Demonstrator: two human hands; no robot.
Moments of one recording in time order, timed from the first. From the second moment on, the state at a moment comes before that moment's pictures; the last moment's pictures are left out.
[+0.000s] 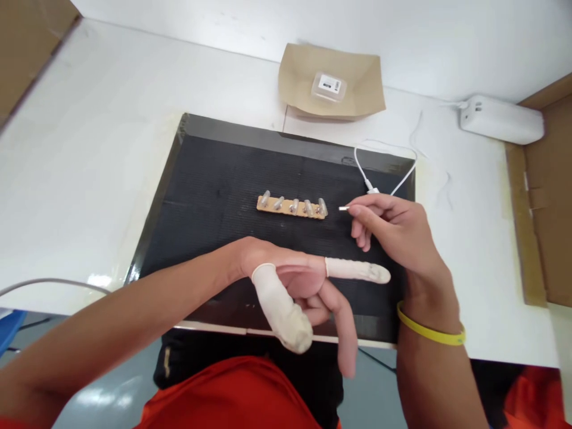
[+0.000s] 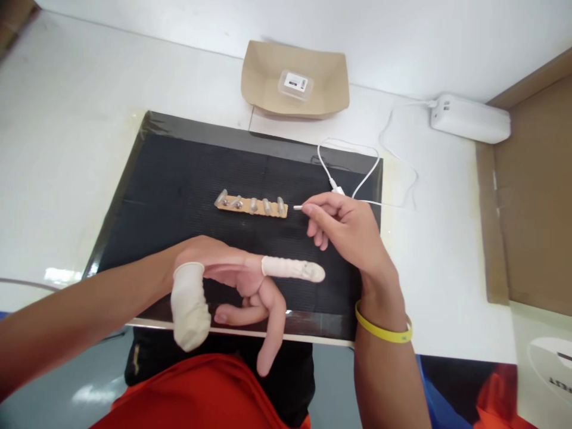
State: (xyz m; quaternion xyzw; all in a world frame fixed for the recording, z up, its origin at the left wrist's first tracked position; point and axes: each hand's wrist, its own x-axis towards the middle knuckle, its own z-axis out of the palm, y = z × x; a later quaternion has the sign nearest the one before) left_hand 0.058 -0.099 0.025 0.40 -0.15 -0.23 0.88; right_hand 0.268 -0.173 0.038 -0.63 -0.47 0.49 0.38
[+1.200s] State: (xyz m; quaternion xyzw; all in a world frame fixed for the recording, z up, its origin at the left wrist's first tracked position) left_hand 0.057 -0.103 0.022 0.24 -0.15 -0.13 0.95; right_hand 0.261 -0.173 0.036 -0.58 -0.49 0.59 0.28
